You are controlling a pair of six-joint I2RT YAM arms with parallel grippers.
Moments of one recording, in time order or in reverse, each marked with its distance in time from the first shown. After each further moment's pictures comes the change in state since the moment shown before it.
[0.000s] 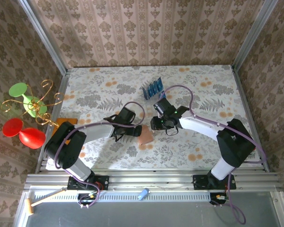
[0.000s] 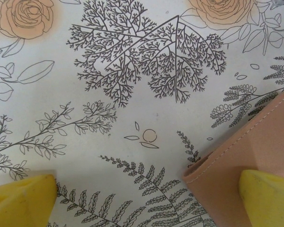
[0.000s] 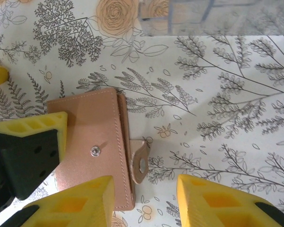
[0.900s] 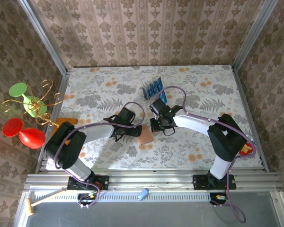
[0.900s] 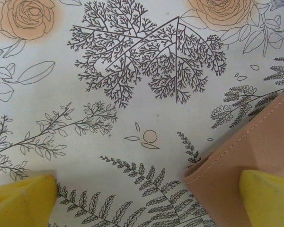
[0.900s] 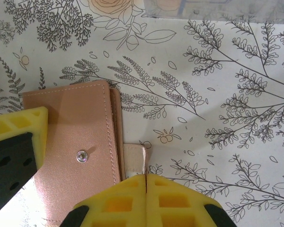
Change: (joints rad) left arm 0.000 -0.001 -0.006 0.010 -0.002 0.000; right arm 0.012 0.093 0.042 -0.023 -0.002 -0.045
